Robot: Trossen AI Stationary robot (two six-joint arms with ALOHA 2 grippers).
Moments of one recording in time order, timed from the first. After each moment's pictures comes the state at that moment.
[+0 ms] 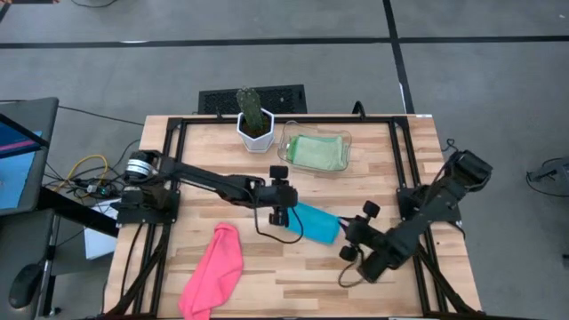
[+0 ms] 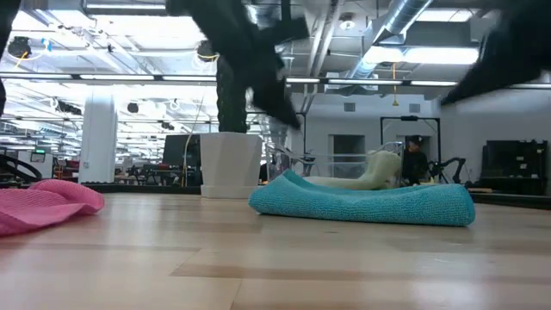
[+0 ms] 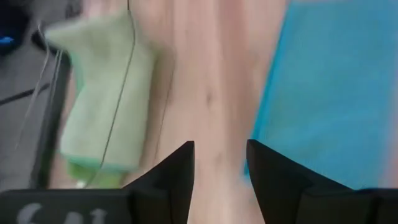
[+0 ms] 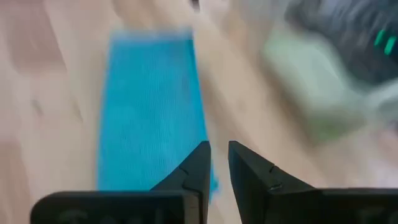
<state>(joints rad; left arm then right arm) -0.12 1.79 1.25 -0.32 -0.39 0.21 0.80 1.58 0.91 -0.80 0.99 1.05</state>
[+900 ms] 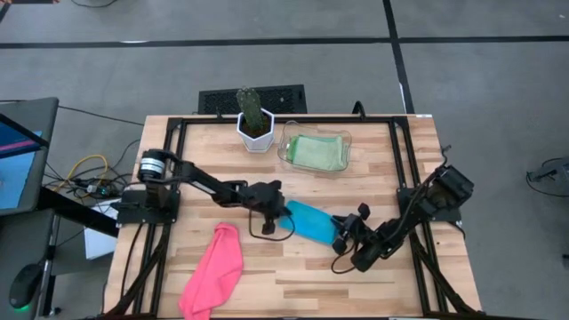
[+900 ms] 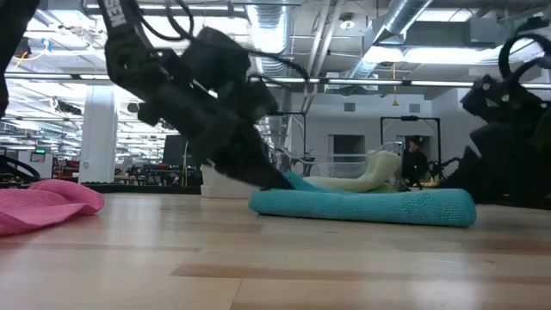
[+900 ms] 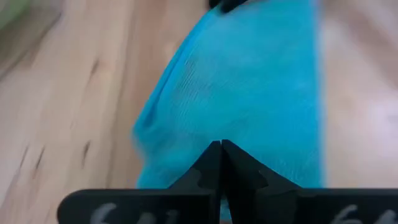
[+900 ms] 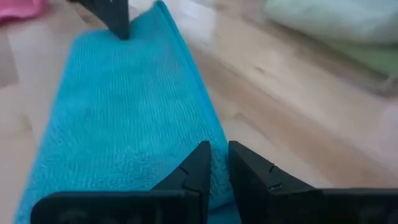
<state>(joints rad) -0.01 1.91 0.78 0.55 0.08 0.03 0.72 1.82 0.52 0.11 1.05 1.10</state>
